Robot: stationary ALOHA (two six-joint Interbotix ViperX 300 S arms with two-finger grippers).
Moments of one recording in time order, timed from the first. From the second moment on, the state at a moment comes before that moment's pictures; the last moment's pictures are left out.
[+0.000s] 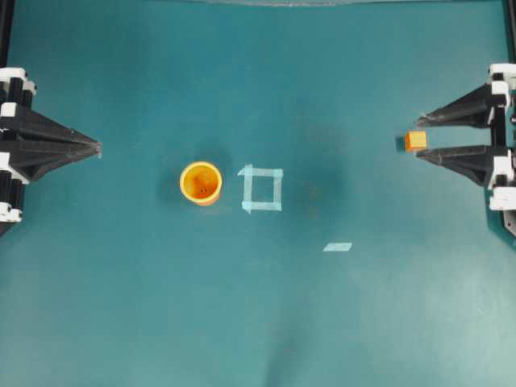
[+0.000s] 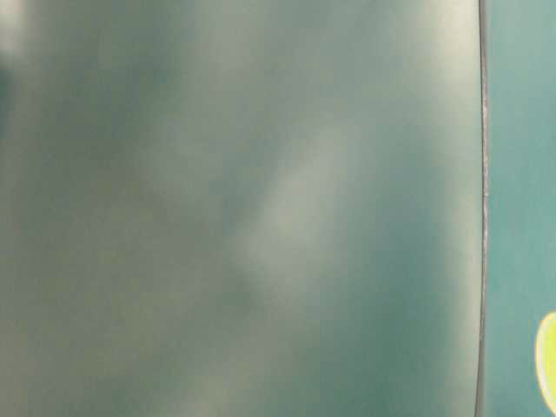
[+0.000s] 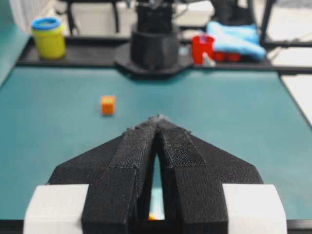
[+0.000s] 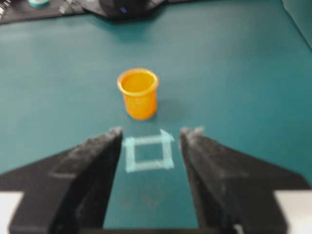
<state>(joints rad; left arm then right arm) 0.00 -0.96 1.18 0.00 -0.24 0.00 -0.11 -0.96 1.14 0.01 0.04 0.10</state>
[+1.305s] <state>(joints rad) 0.00 -0.98 1.18 0.01 -0.17 0.02 -0.39 -0.50 0.98 0.00 0.67 0.77</state>
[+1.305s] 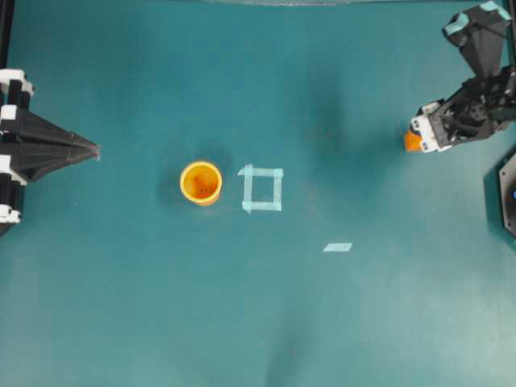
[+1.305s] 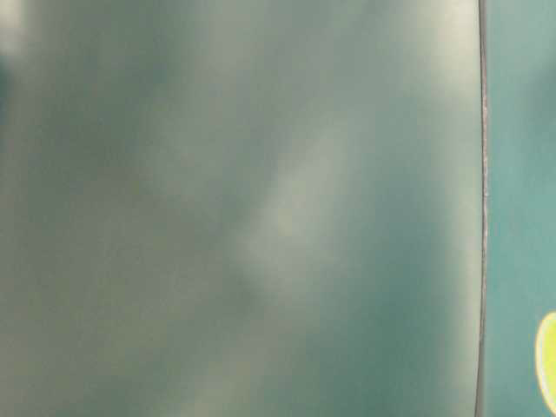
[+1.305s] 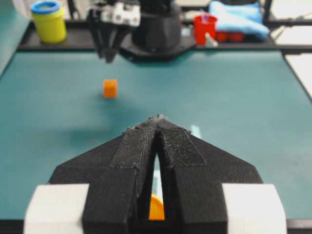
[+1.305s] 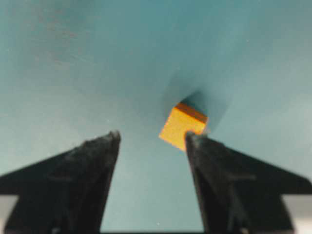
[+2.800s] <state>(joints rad) 0.00 -0.99 1.18 0.01 -0.13 0.02 -0.31 -0.20 0.96 -0.18 0.61 1.16</state>
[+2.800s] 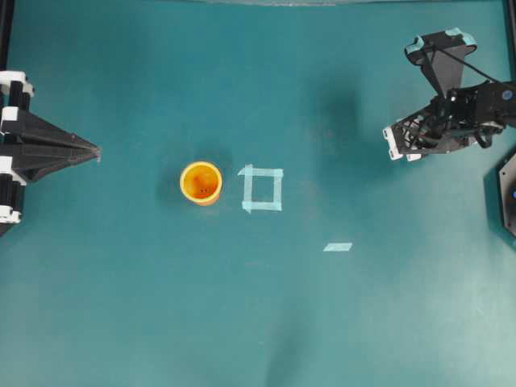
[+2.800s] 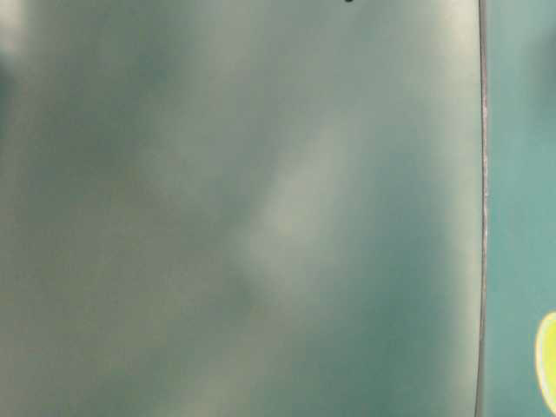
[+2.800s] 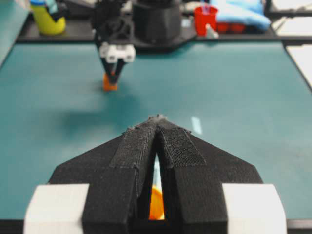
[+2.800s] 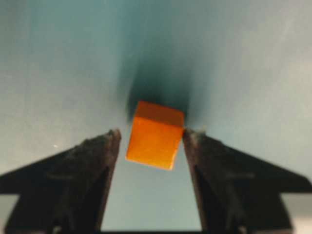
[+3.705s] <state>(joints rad) 0.00 -0.99 1.18 0.01 -0.12 0.02 -0.31 -0.33 0.83 -0.26 0.60 1.04</state>
